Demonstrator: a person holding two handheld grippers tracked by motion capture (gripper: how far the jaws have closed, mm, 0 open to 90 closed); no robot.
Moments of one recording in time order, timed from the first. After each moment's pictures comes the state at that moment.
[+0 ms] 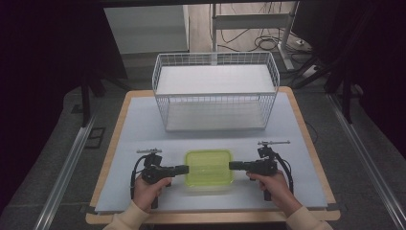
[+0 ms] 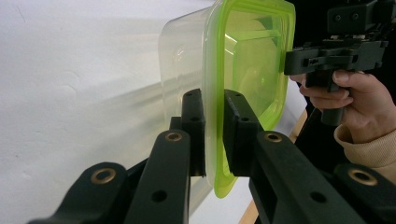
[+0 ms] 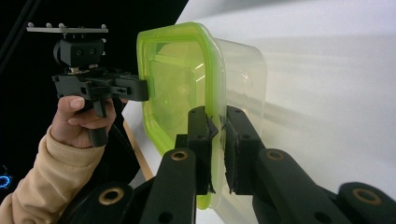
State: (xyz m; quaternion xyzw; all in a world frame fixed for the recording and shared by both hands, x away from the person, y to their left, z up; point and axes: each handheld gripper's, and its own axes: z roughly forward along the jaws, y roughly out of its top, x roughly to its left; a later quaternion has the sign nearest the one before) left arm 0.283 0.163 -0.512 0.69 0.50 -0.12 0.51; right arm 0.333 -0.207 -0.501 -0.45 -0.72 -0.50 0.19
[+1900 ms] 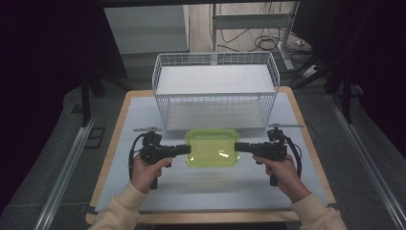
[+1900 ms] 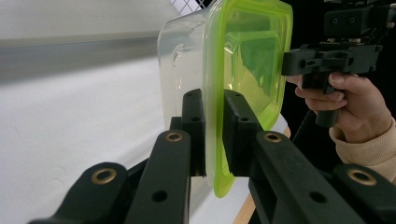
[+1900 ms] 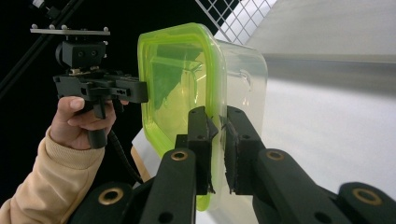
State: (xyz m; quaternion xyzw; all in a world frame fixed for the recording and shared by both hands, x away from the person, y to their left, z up) left arm 0.307 0.158 -0.440 0.70 0.46 -0.08 0.54; right arm 0.344 -0.215 -0.433 -0.42 -0.72 -0.54 0.13
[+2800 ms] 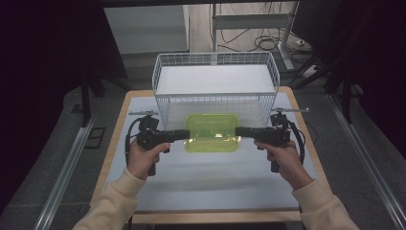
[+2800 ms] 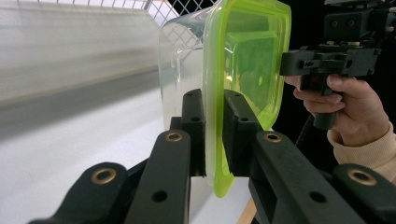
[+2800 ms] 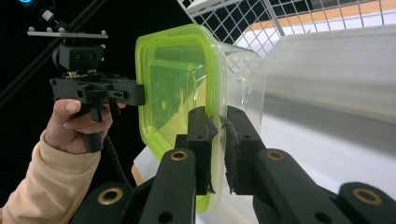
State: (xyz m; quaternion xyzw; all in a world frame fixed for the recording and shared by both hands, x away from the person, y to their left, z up) left arm 0.323 0.160 -0.392 0.70 0.45 -0.05 0.55; right arm 0.359 -0.211 -0.389 -0.40 -0.71 -0.56 0.10
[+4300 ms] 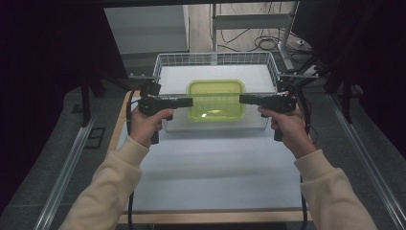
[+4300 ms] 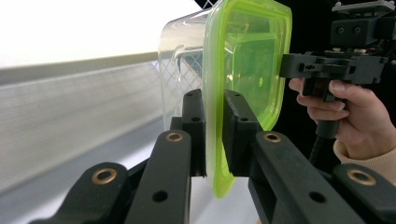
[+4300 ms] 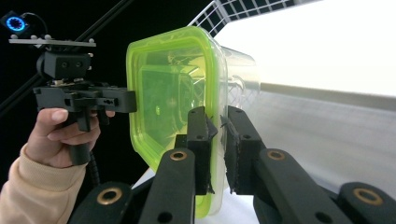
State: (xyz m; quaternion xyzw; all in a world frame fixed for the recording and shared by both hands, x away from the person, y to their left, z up) left arm 0.376 0.155 -0.326 0.70 0.45 -0.04 0.56; right arm 0.407 -0.211 -0.320 -0.41 -0.71 -0.58 0.05
